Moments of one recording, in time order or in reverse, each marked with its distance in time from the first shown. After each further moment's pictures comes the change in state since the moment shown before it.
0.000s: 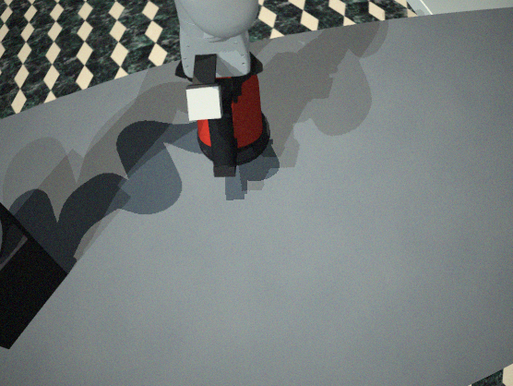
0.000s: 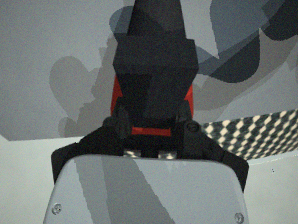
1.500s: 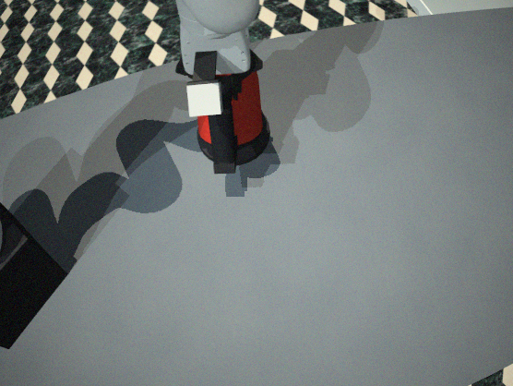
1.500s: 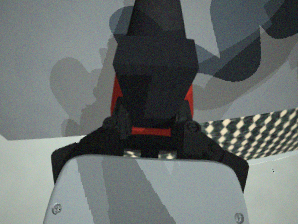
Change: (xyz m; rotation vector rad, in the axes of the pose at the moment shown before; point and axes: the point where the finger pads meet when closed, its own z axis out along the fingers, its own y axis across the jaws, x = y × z) arm -0.006 0.000 0.000 0.000 0.000 0.000
